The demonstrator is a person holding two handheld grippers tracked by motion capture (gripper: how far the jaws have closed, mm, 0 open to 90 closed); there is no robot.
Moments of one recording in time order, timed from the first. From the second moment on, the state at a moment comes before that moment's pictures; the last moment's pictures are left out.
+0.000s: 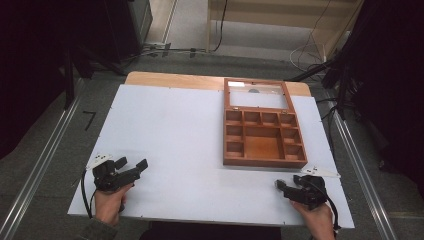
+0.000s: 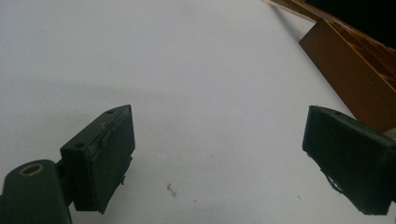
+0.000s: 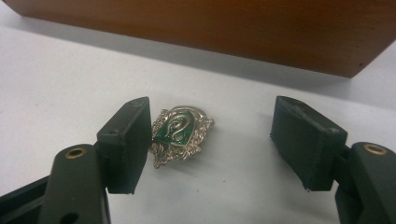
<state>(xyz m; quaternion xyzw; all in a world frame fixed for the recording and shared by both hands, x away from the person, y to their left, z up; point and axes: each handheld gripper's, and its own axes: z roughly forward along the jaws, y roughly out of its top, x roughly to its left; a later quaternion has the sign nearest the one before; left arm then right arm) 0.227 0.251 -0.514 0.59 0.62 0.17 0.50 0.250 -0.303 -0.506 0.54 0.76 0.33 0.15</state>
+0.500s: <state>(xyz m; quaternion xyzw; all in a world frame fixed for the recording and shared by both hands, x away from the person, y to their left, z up) 0.227 0.251 -0.514 0.59 0.61 0.17 0.50 0.243 -0.293 -0.506 0.53 0.77 0.33 0.15</state>
